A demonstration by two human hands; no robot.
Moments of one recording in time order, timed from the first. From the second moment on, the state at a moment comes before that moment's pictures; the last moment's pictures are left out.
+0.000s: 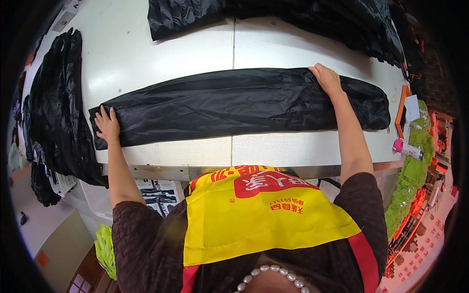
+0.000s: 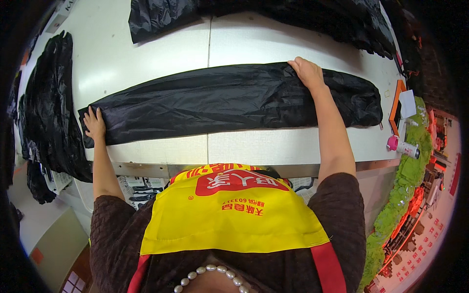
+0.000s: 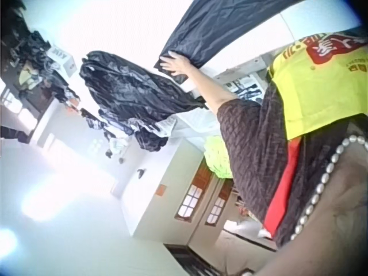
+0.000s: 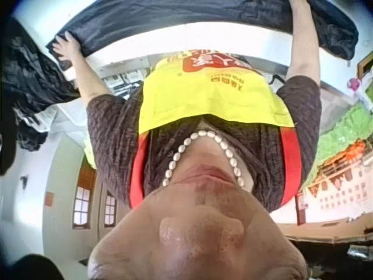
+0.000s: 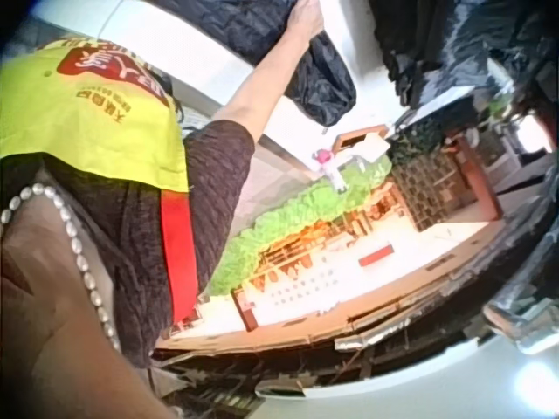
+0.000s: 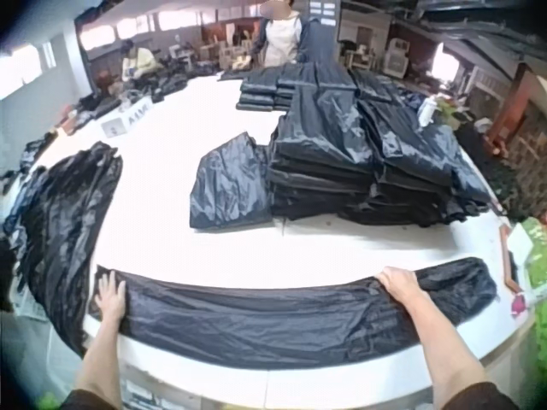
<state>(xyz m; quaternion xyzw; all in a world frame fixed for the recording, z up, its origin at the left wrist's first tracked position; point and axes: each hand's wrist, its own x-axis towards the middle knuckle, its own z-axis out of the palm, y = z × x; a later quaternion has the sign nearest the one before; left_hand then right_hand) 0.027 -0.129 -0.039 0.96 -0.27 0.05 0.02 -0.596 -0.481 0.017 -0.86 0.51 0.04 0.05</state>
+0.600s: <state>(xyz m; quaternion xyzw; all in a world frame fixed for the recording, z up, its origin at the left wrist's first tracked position) -0.039 -0.094 -0.011 0.63 0.28 -0.18 0.70 -0.556 -0.362 0.025 -0.88 0.46 -0.08 -0.06</state>
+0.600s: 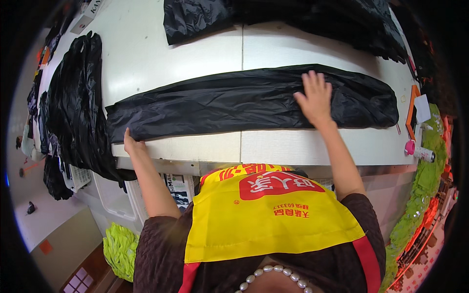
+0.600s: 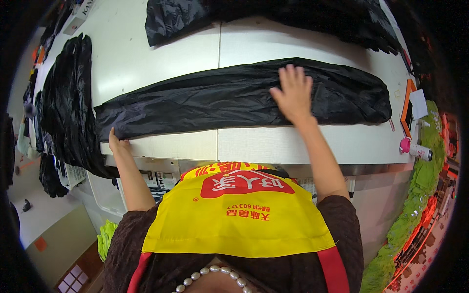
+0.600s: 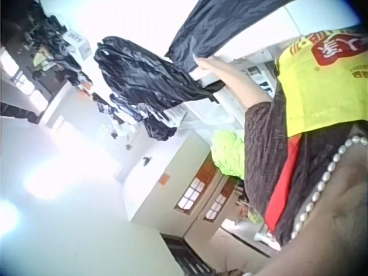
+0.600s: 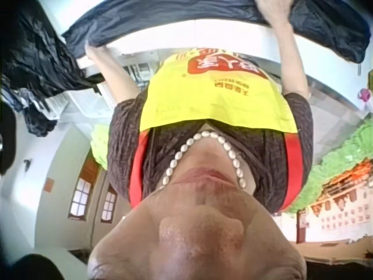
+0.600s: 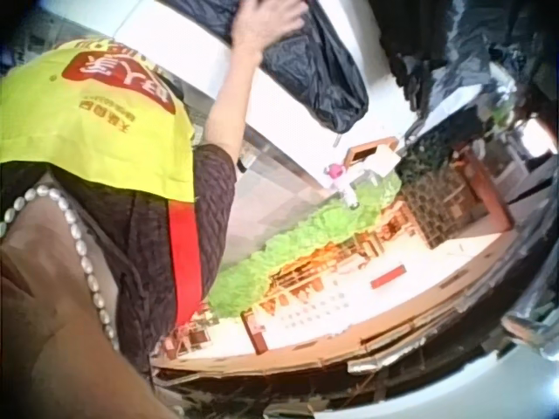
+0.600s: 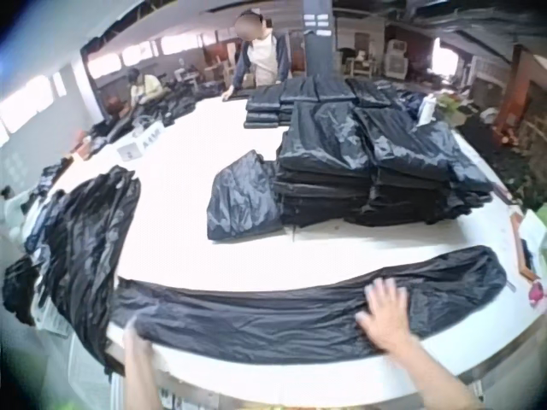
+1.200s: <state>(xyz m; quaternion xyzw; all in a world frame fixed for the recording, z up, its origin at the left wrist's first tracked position) -0.317 -0.370 0.272 0.51 -0.76 0.27 0.31 -0.425 -0.245 0.034 -0.98 0.09 -0.02 0.17</state>
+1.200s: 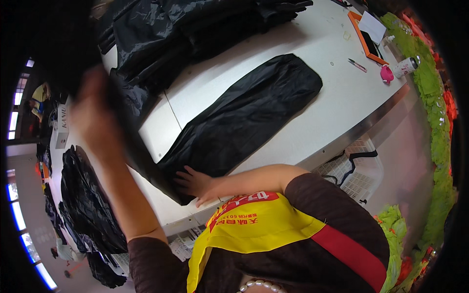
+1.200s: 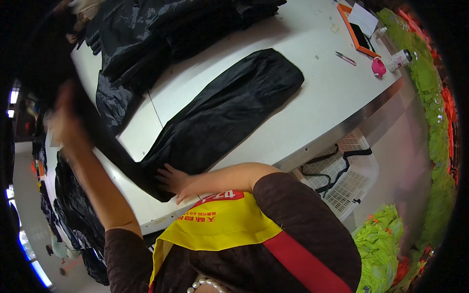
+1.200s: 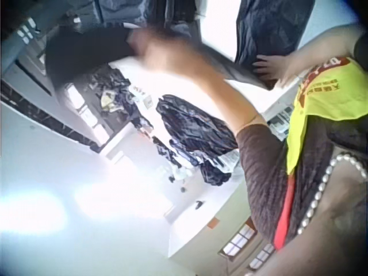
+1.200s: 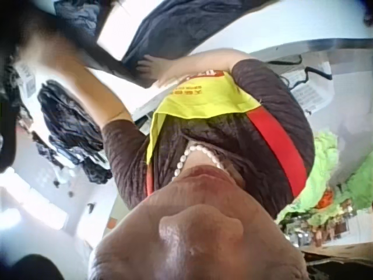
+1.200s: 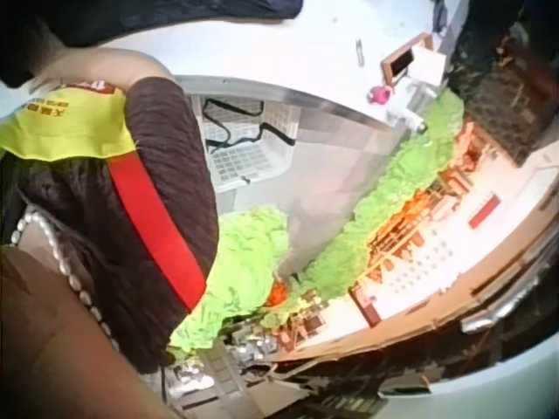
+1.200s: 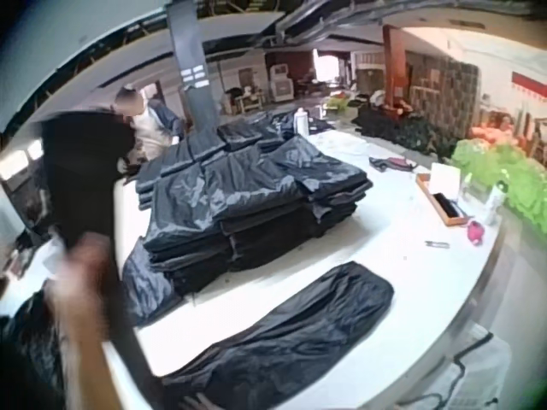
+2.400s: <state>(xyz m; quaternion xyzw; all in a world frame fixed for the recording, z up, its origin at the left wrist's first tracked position) -0.280 -0.261 0.014 0.81 -0.57 0.12 0.00 -0.712 -0.441 0.020 -0.79 0.60 0.01 -0.09</state>
